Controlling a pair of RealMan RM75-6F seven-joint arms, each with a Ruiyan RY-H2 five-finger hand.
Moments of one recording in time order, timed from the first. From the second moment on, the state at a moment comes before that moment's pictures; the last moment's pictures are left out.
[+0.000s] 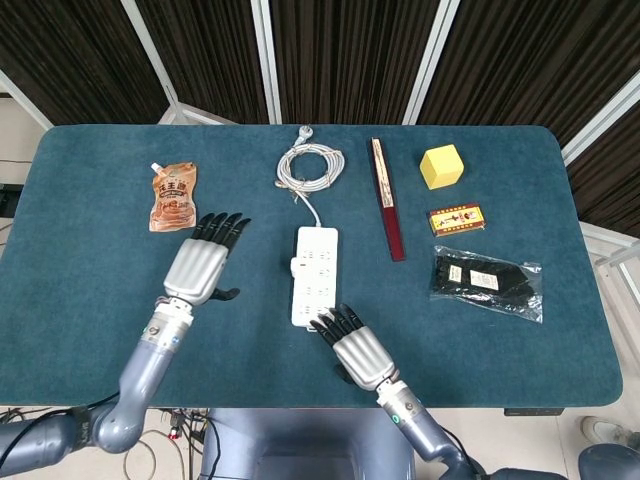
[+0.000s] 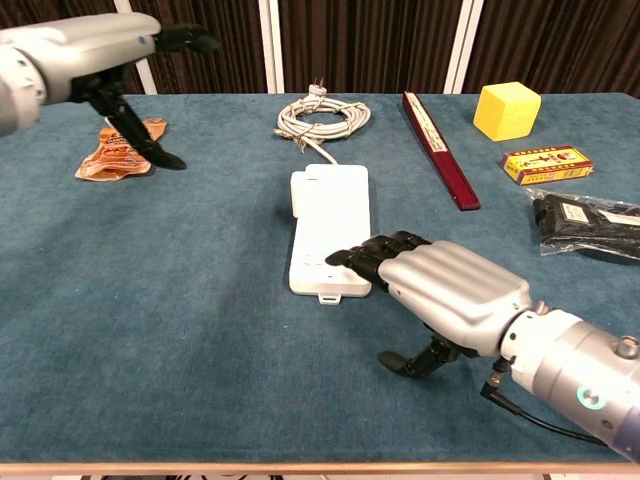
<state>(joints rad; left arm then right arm) -0.65 -1.49 -0.38 -1.83 0.97 1.08 0.76 0.47 -1.80 0.09 -1.51 -1.45 1.01 -0.53</state>
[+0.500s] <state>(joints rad) -0.81 -1.64 -0.37 -1.70 0.80 1.10 0.84 0.51 -1.86 0.10 -1.40 -1.42 0.98 -0.48</state>
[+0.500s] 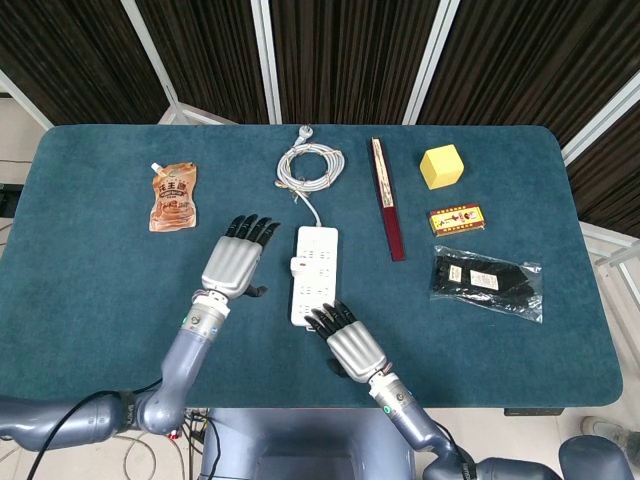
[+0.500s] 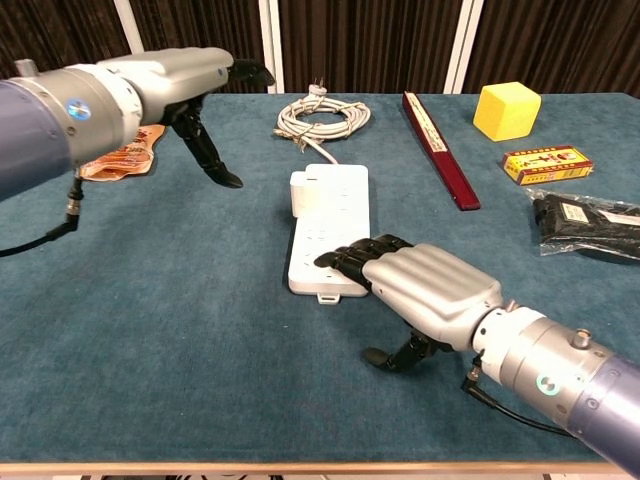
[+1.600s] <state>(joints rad) -1.05 -1.86 -0.35 -1.40 0.63 1.08 0.92 0.53 -1.87 0.05 -1.36 -1.44 1.03 -0.42</state>
